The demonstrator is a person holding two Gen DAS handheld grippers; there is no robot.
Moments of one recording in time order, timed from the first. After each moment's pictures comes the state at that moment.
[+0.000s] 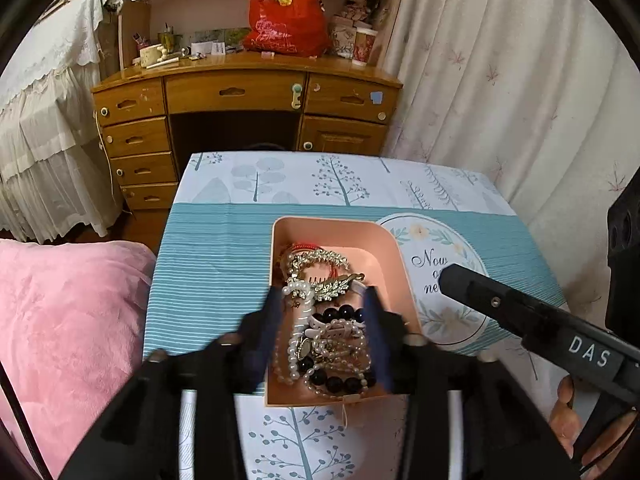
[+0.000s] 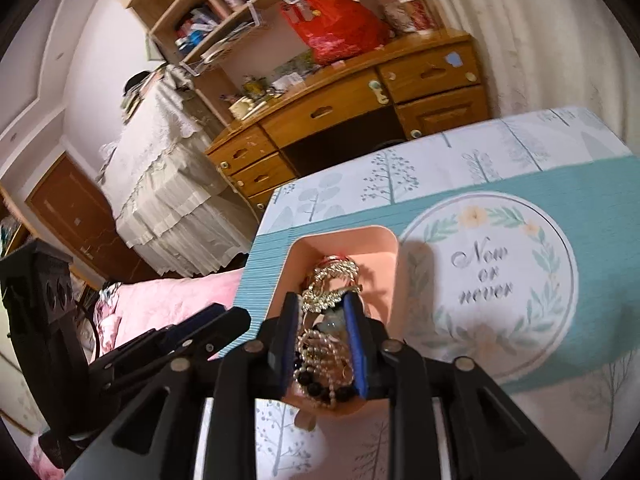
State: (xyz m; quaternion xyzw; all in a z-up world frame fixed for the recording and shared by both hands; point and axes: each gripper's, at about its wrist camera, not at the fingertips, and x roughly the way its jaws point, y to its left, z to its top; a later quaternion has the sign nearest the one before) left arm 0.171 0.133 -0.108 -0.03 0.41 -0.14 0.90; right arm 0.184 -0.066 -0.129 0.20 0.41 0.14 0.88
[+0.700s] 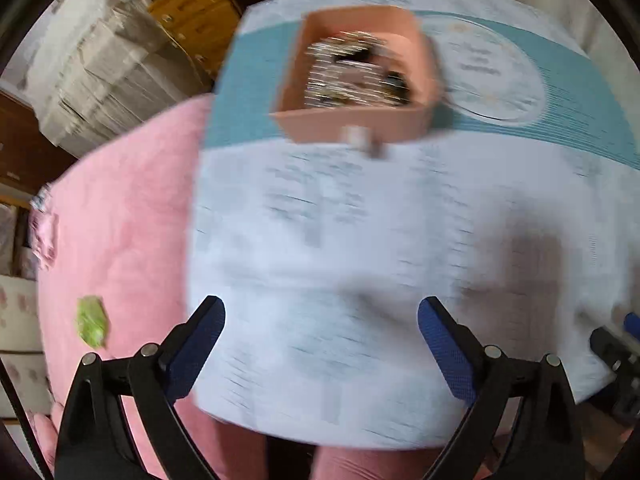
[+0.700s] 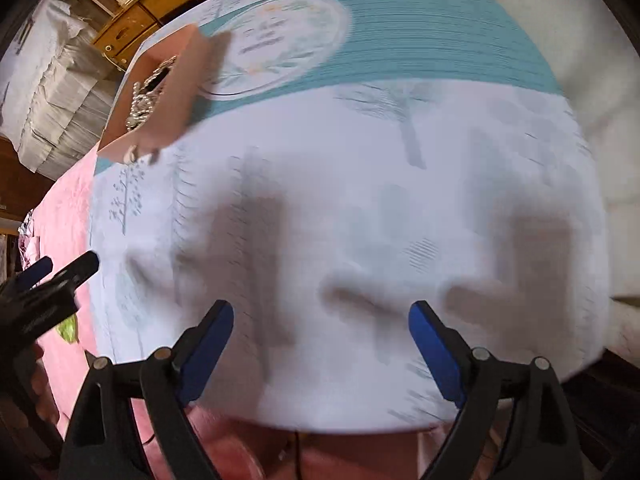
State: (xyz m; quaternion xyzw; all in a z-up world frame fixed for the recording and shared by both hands) left arm 0.049 0.046 -0.143 0.09 0.64 0.05 0.76; right arm 0.017 -0.182 -0.173 0.12 0.66 0.00 0.74
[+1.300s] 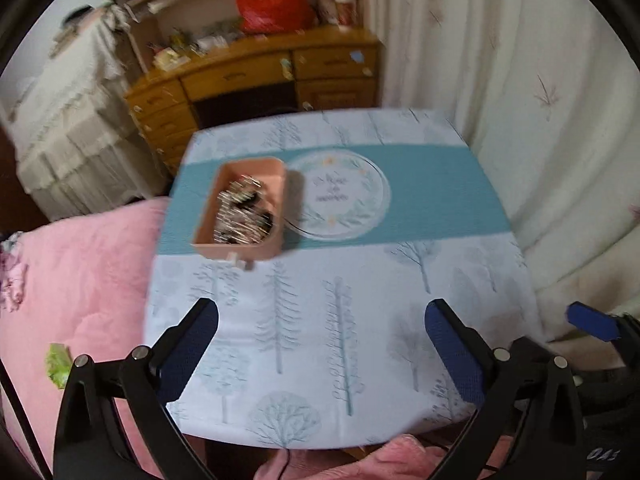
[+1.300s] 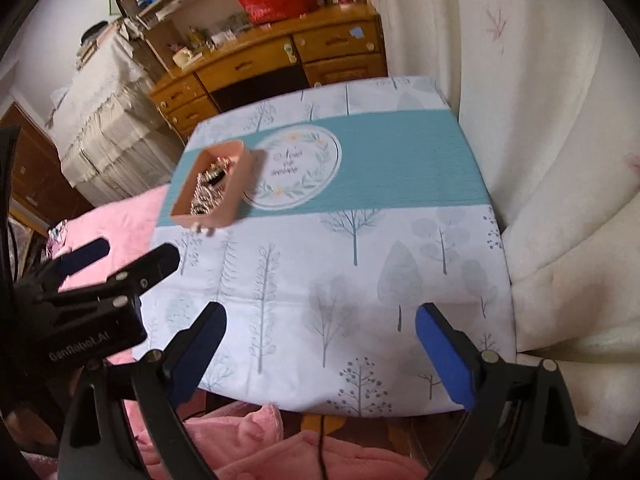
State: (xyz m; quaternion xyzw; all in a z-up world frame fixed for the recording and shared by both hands) left arm -0.006 -0.054 0.002 0.06 0.48 -0.03 0.87; right arm -0.019 -0.237 -0.025 0.10 0.52 0.05 0.84
